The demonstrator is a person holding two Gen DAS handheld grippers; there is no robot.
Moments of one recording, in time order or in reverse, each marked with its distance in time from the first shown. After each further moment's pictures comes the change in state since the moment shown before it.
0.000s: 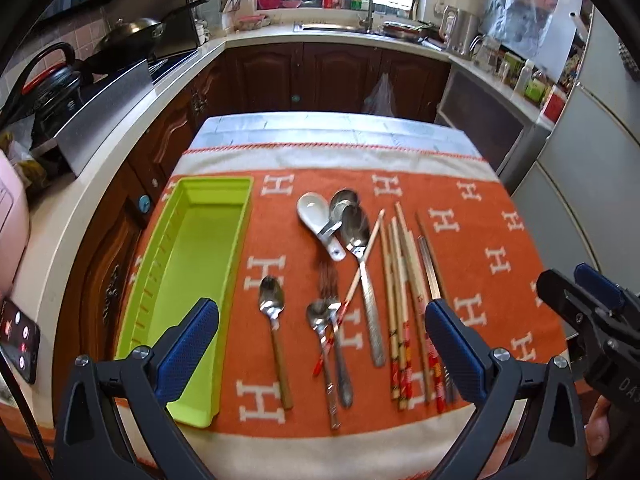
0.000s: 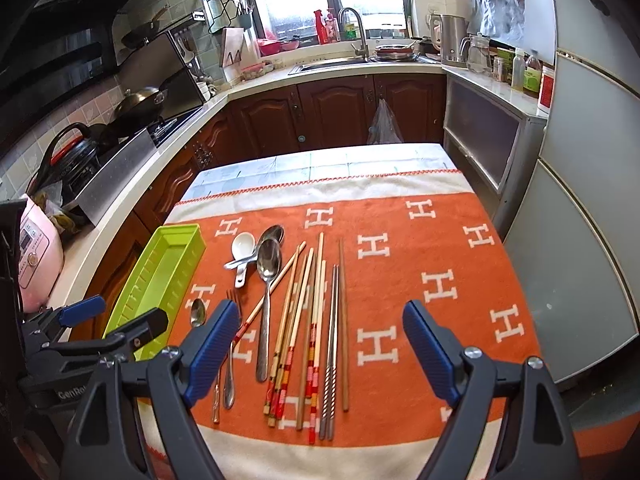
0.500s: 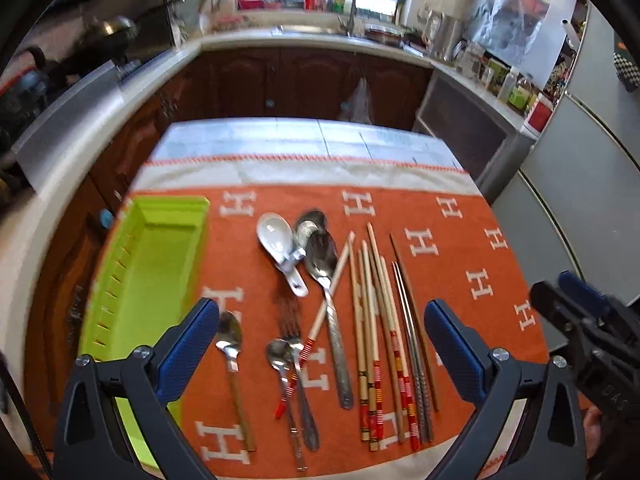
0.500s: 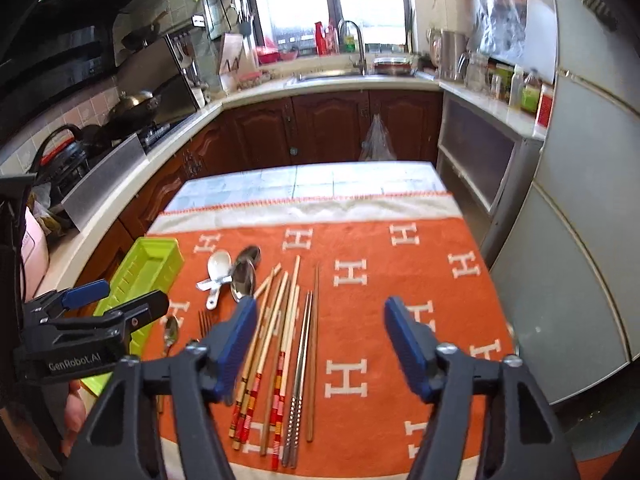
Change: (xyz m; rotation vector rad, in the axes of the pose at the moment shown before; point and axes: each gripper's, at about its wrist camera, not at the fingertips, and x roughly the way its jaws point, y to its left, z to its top) left arm 0.044 -0.019 0.024 -0.005 0.007 -0.099; right arm 0.022 -0.027 0.013 -0.032 -0.018 -0.021
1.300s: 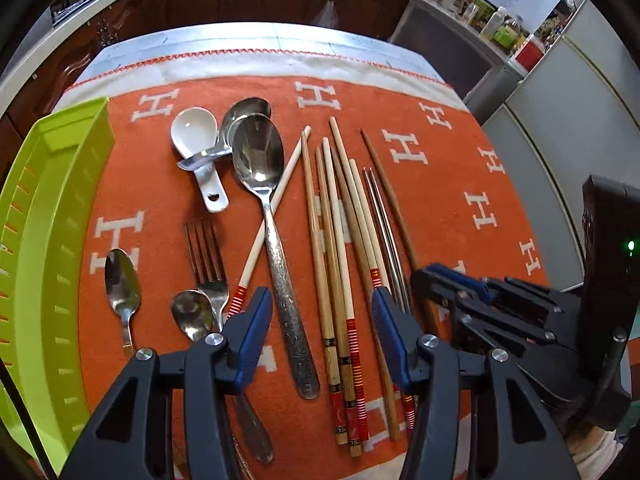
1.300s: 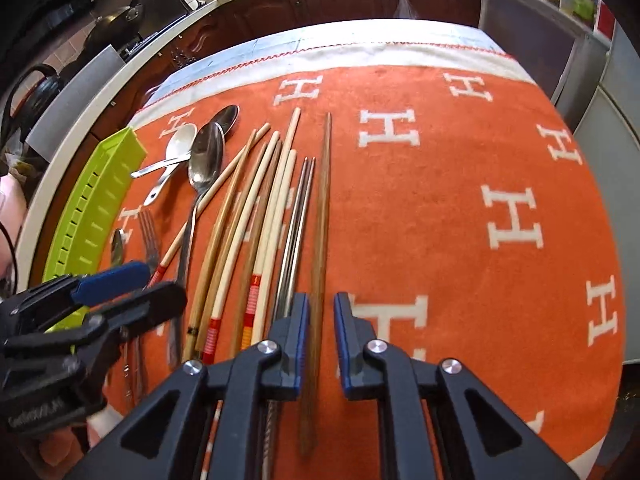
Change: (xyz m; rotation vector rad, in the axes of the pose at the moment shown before) left arm 0.097 -0.021 -0.044 0.027 0.254 -0.121; right arm 0.139 -0.007 -0.060 0.008 0.354 0.087
